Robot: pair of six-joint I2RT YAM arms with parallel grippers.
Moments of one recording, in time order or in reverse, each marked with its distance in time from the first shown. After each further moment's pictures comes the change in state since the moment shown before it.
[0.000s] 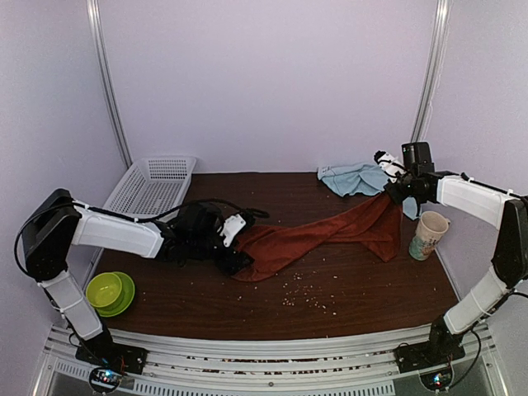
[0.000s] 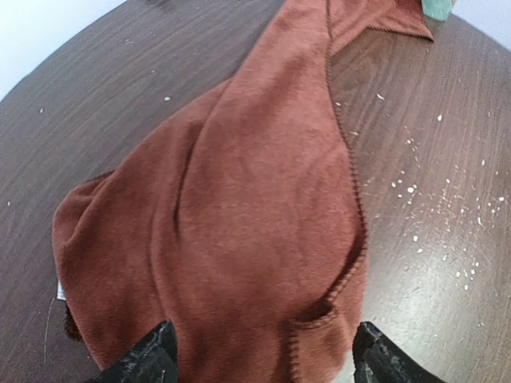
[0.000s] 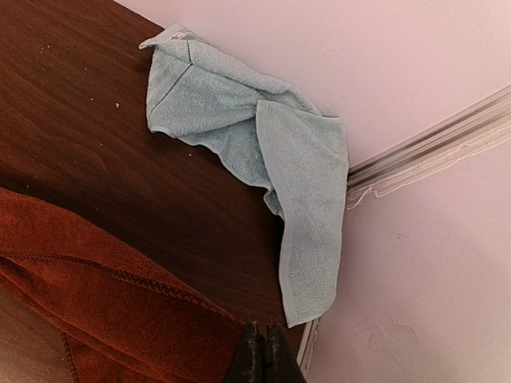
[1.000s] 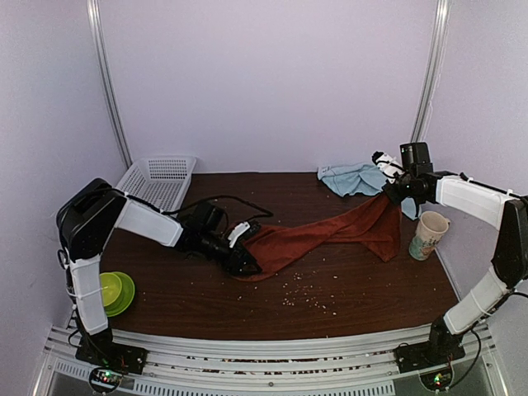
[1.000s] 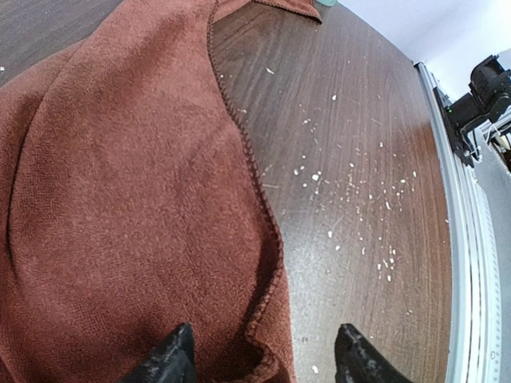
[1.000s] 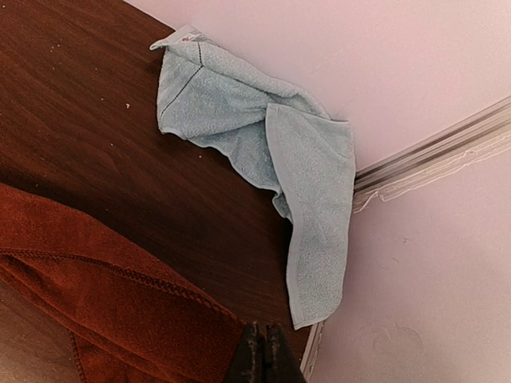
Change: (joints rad) left arm 0.161 0.288 0.146 0.006 0.640 -0.005; right arm 0.017 0.000 0.000 -0.008 -0.009 0.000
